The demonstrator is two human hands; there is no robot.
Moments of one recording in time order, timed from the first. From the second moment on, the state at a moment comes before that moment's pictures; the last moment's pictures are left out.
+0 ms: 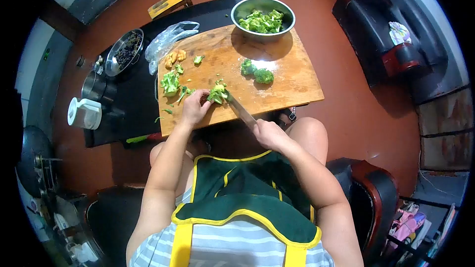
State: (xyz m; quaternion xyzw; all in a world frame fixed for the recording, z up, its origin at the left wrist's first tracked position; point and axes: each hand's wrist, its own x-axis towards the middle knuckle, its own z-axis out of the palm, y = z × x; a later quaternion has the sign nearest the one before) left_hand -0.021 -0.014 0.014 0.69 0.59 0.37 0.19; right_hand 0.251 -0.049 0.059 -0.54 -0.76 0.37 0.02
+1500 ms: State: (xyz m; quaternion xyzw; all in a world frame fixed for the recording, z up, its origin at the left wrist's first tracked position) left_hand 0.066 -0.007 0.005 0.71 0.57 0.38 0.13; right_hand 0.285 -0.121 0.071 -0.57 -0.82 0.03 -0.03
